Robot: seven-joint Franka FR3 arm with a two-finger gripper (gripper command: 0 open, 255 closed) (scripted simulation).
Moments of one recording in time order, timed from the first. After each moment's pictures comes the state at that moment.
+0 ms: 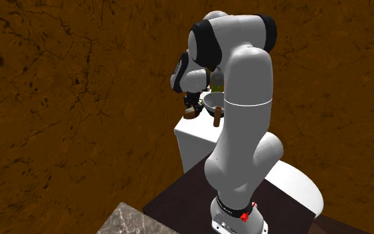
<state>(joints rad) -0.22 0.24 -0.28 -2.26 0.09 2.51 0.99</state>
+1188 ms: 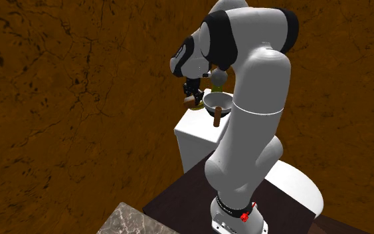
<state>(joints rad) -0.20 0.07 -0.30 -2.22 0.01 2.31 1.04</state>
